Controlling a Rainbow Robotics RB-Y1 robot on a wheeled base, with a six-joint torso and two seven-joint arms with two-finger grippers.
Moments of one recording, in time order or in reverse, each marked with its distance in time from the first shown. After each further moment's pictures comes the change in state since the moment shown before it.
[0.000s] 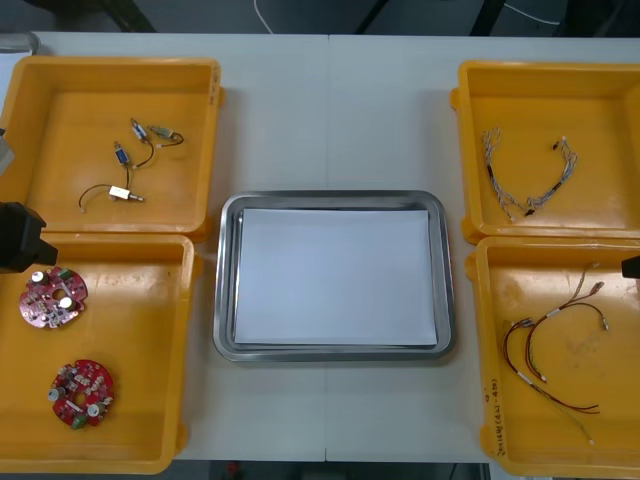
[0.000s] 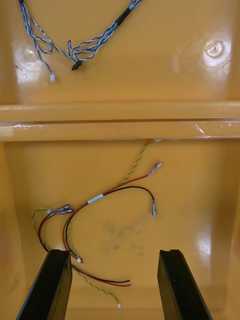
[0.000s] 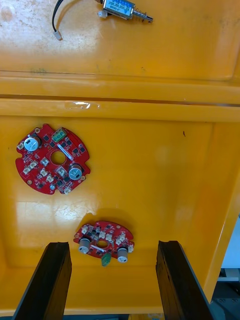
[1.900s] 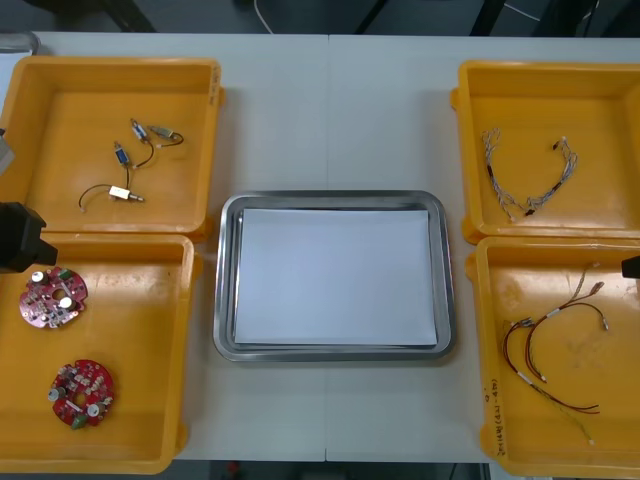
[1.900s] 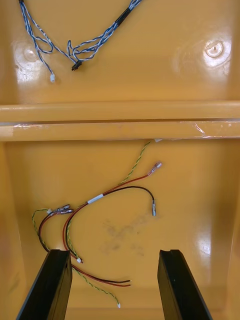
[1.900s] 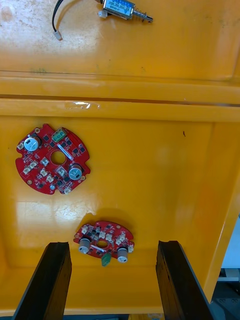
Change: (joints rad) right arm 0.000 0.000 0.000 0.000 0.000 0.000 0.000; left arm 0.000 0.000 0.000 0.000 0.000 0.000 0.000
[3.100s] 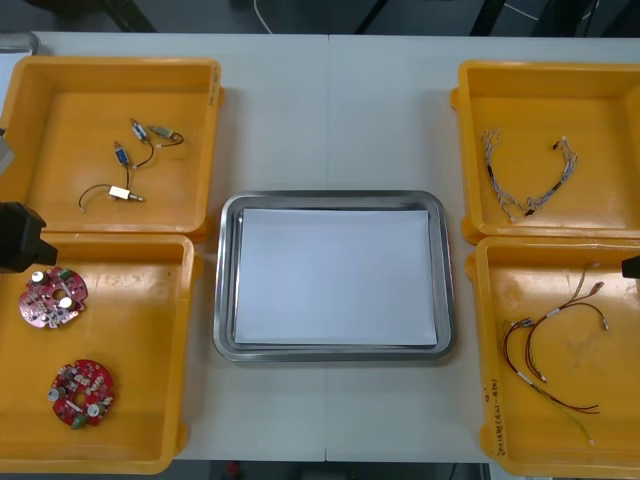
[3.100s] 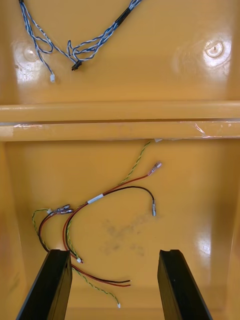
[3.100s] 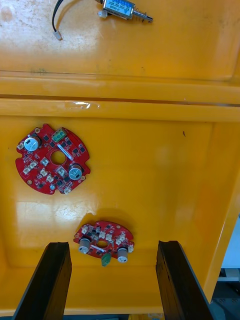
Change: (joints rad) right arm 0.000 0.000 0.000 0.000 0.000 0.000 0.000; left arm 0.000 0.000 0.000 0.000 0.000 0.000 0.000
